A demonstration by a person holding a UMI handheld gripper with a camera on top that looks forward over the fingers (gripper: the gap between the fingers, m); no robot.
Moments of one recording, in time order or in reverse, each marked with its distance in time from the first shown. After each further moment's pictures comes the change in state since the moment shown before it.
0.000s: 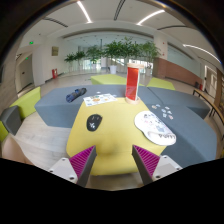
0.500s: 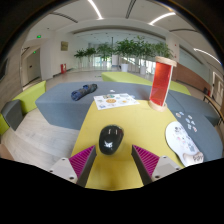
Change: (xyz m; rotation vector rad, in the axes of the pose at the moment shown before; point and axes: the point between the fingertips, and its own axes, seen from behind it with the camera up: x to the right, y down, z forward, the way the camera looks) arm -0.063 -0.036 0.137 -0.017 -0.086 -0.076
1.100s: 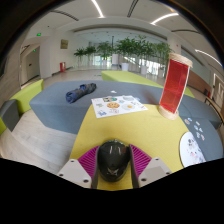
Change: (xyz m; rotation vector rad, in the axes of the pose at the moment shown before) arm -0.010 -0.030 0.089 -0.009 0.012 -0.017
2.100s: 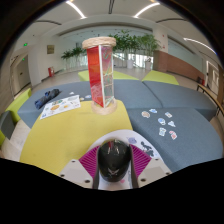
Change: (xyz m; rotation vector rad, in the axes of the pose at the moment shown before) arm 0.259 0.021 -0.017 -0.030 0.041 0.118
